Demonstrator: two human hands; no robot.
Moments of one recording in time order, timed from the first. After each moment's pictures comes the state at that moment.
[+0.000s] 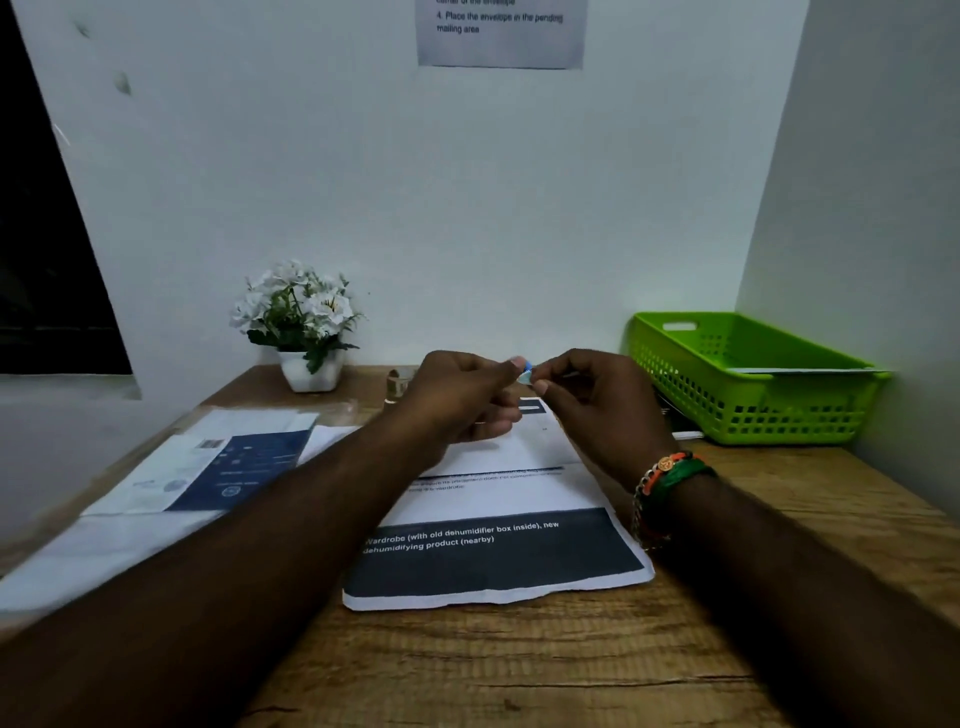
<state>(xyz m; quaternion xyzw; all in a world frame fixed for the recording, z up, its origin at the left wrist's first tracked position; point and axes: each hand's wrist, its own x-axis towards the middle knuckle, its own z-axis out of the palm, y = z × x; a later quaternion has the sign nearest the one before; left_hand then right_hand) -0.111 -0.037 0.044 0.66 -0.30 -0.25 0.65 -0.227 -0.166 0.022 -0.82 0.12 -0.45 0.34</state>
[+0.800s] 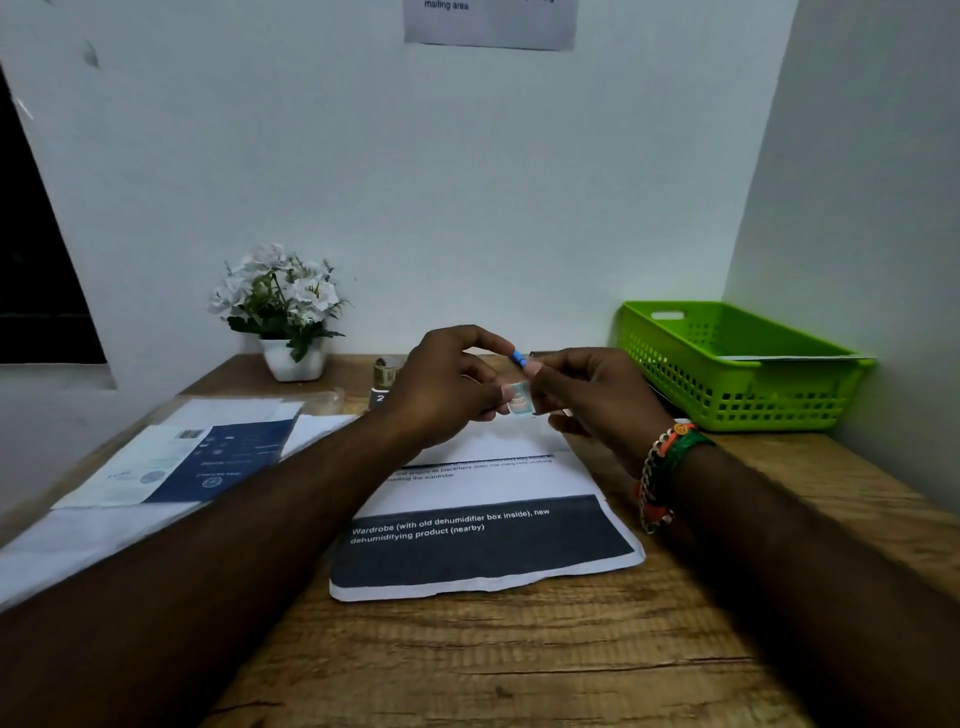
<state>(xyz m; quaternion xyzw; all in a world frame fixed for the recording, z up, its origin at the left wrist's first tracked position) -0.100 -0.038 0.033 0.68 -0.45 -0.12 0.57 -0.231 -0.167 0.025 -0.75 0.17 -0.33 0.55</state>
